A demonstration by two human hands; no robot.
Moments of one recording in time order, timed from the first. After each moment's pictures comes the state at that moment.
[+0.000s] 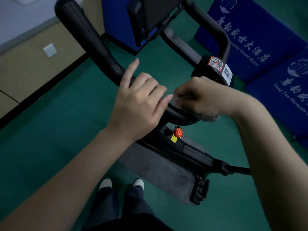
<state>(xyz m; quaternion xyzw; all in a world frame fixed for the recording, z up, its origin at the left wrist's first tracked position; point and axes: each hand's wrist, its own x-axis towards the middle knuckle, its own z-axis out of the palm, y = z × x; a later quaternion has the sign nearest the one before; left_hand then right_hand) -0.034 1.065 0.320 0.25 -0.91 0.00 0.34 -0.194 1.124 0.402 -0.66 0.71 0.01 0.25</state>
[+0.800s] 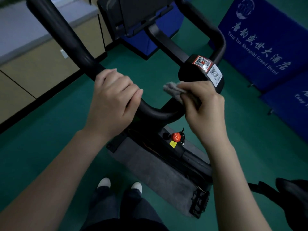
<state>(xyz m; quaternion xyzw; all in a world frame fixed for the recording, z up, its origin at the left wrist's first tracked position) -0.051 1.082 0.309 0.32 -0.87 0.01 0.37 -0.222 1.185 0.350 -0.58 0.73 -0.37 0.01</state>
